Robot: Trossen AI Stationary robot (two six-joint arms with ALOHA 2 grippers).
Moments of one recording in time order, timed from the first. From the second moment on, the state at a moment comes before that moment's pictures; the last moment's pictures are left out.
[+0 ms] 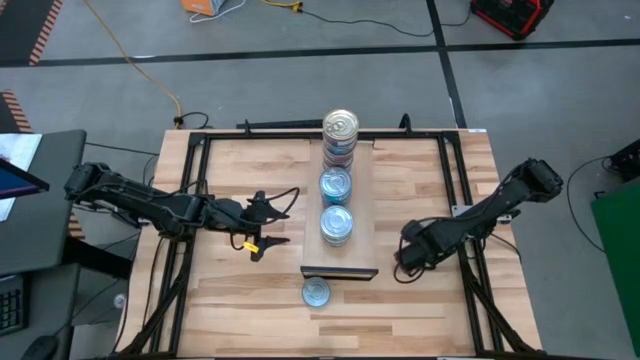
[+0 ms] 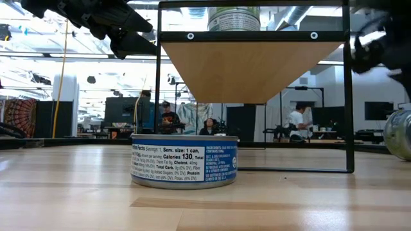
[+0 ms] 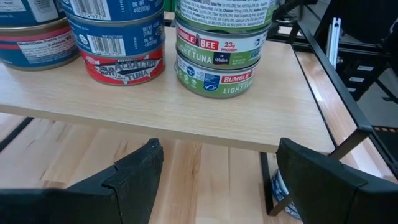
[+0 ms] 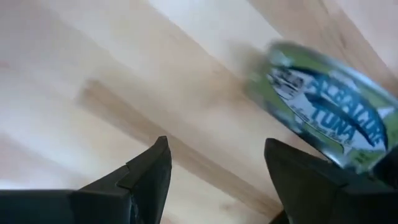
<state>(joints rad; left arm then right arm) -0.20 1.05 0.62 0.10 -0.23 -0.19 0.48 1.40 0.87 -1.13 0.05 1.36</state>
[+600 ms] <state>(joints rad) -0.20 1.05 0.62 0.10 -0.22 -0.19 0.25 1.40 0.94 -1.23 0.14 0.59</state>
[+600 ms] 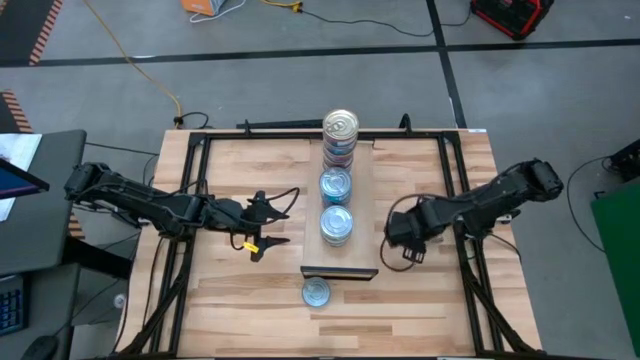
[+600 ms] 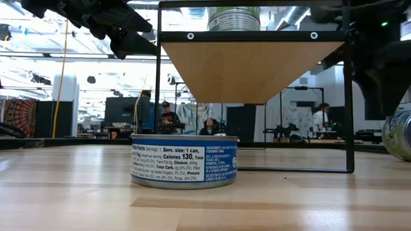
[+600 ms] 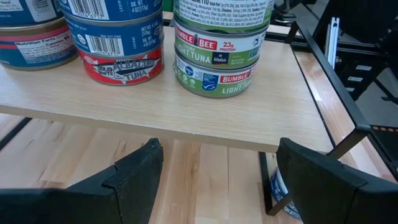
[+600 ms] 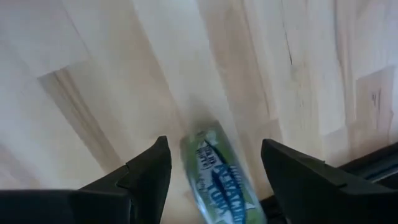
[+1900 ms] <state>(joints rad) -0.20 1.05 0.62 0.13 -0.24 -0.09 0.38 1.49 1.21 -1.58 0.15 0.50</state>
